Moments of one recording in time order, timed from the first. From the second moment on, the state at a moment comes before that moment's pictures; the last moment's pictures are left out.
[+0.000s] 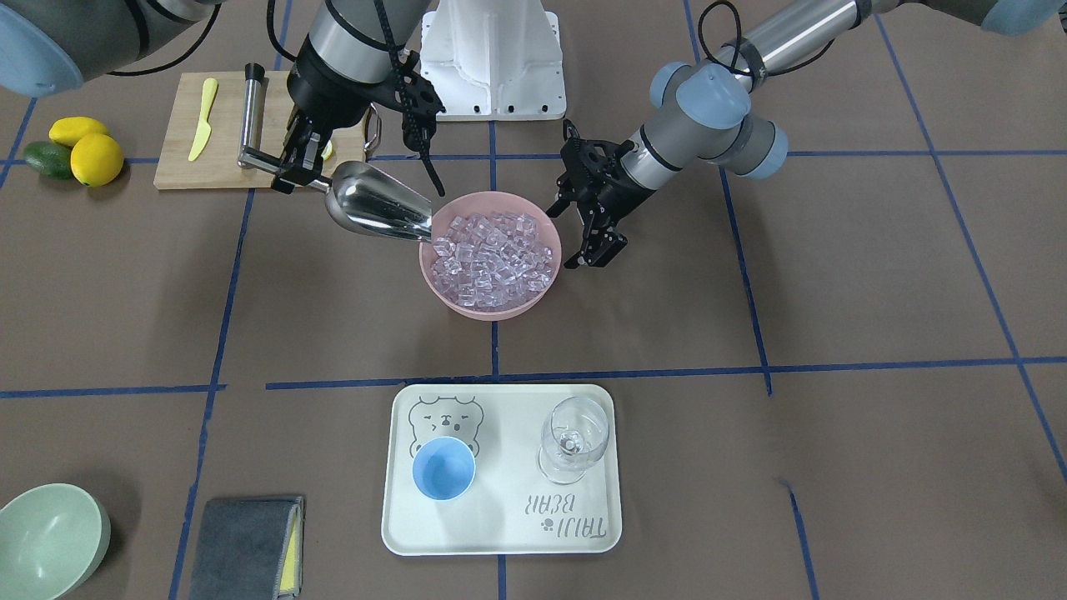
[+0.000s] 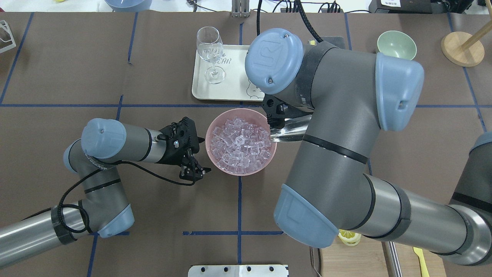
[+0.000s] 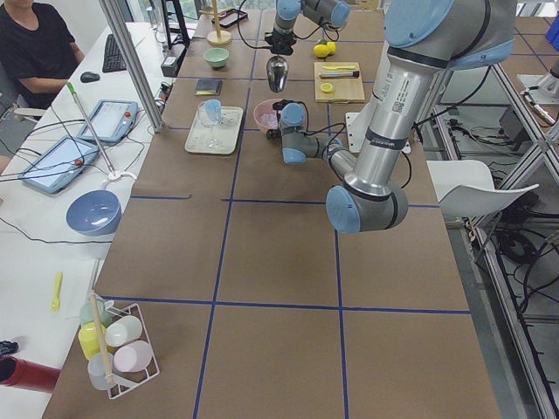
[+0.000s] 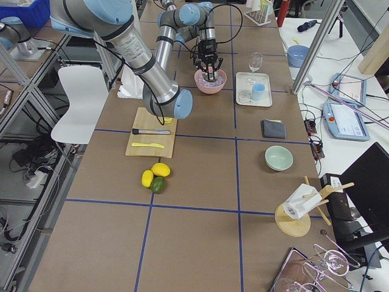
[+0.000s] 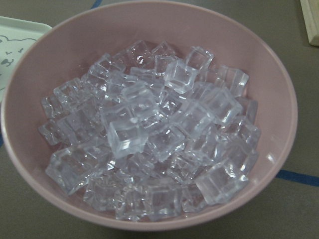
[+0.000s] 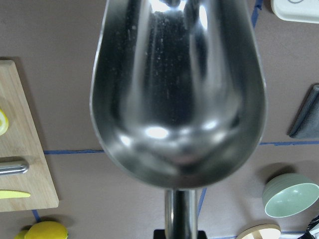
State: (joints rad) left arm -0.51 -2.02 -1.55 -2.53 -1.92 -0.10; right arm 0.57 -0.69 1.95 -2.62 1.52 -0.53
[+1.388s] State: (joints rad) left arm -0.56 -2.06 -1.50 -2.52 -1.99 -0.11; right arm 0.56 -0.59 1.75 -2.60 1.50 -0.52
